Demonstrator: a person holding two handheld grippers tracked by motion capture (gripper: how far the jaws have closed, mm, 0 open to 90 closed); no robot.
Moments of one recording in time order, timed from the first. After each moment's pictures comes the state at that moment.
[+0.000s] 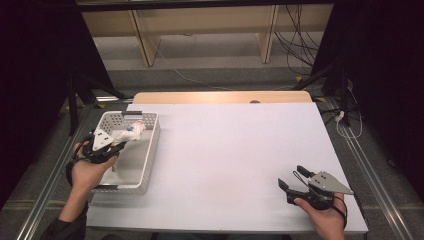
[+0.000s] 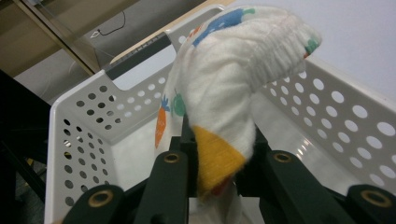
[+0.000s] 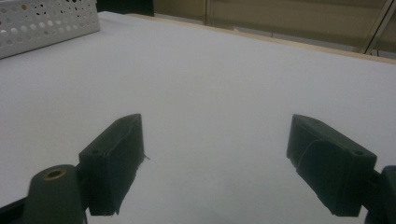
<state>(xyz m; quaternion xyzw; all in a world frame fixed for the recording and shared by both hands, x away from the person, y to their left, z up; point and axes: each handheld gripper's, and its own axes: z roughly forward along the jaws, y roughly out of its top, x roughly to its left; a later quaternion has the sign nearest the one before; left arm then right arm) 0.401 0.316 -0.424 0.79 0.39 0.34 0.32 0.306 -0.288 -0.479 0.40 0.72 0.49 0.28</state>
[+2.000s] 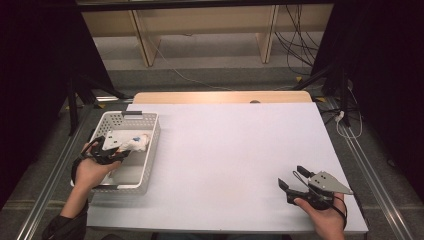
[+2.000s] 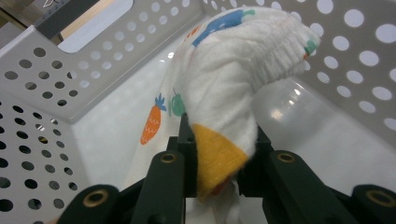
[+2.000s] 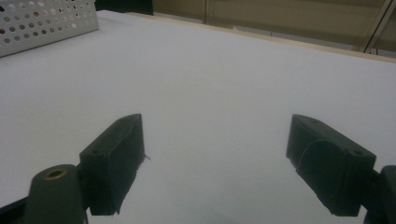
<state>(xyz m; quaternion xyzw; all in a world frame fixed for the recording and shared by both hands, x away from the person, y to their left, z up) 0.417 0.319 -0.449 0.85 0.36 0.28 0.27 0.306 -0.288 -0.479 0.40 0.72 0.49 0.28</state>
